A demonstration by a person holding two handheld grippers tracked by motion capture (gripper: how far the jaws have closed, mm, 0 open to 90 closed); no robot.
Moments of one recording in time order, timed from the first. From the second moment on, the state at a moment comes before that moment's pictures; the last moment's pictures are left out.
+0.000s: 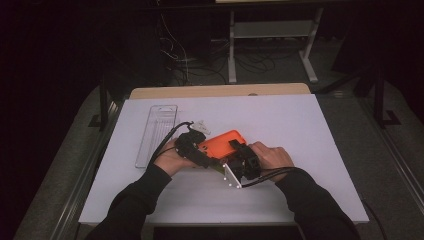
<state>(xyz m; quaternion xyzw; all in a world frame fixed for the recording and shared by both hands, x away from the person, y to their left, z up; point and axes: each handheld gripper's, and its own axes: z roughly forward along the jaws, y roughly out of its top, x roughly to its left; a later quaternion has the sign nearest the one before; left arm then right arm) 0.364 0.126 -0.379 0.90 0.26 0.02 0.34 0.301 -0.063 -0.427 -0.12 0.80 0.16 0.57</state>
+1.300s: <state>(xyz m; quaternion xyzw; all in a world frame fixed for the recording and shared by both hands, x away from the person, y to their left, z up) 0.360 0.138 -0.370 0.89 0.24 0.03 0.38 0.302 -0.075 -0.431 -0.10 0.80 0.16 0.57</state>
